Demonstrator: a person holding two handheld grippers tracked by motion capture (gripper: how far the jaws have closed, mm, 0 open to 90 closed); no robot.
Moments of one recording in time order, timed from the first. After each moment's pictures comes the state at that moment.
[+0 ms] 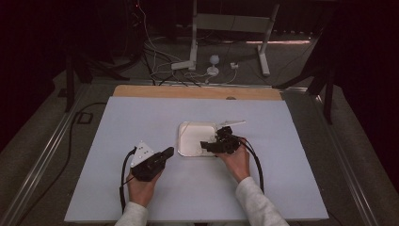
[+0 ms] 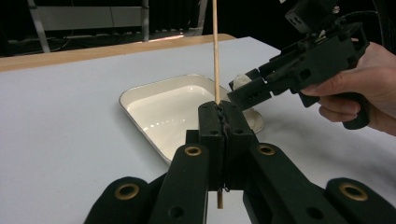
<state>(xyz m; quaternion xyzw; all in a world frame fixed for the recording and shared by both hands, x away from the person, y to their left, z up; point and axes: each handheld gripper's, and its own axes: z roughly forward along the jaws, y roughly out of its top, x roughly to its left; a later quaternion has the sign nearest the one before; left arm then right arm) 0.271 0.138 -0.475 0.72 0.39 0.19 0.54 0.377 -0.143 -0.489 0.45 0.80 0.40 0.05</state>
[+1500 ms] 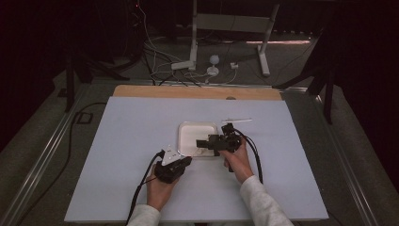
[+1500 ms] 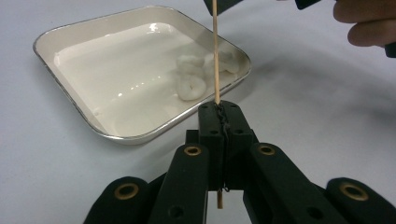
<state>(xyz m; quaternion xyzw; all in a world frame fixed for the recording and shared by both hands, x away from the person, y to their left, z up) 0.287 0.083 -0.512 0.79 0.37 0.14 0.47 0.379 -0.152 -0.480 0.44 0.75 0.49 -0.08</state>
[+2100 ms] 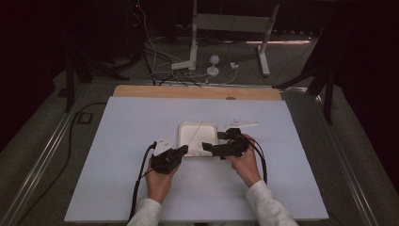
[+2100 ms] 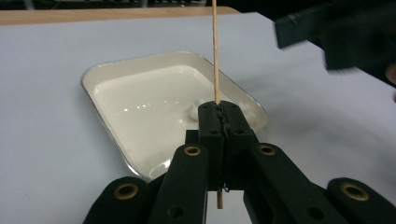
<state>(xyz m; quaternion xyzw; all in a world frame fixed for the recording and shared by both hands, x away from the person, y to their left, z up) 0.305 0.091 -0.492 0.73 0.43 0.15 0.51 0.350 -0.163 -0.456 0.39 0.79 0.47 0.06</state>
